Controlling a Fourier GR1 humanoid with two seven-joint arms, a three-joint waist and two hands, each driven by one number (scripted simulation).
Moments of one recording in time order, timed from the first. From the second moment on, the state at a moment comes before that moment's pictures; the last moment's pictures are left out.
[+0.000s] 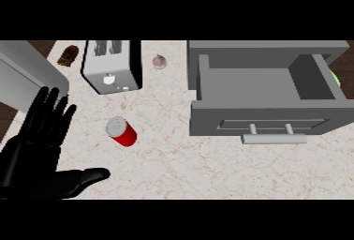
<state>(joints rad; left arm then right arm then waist) 0.01 0.00 -0.02 -2.15 0.08 0.21 0.55 0.41 -0.12 -0.46 -2.12 -0.34 0.31 0.04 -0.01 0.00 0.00</state>
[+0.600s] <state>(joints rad) -0.03 0.00 -0.02 -1.88 0.10 0.23 0.37 0.43 -0.10 -0.56 -2.17 -0.42 0.38 0.10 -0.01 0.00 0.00</state>
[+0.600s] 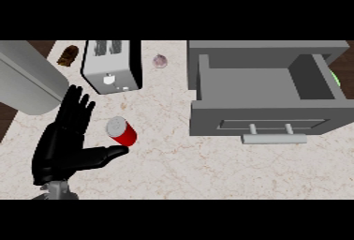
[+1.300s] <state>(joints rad) -0.03 0.00 0.00 -1.54 0.12 0.26 0.06 0.42 -0.09 -0.65 -2.16 -0.45 0.45 0.13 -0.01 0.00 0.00</state>
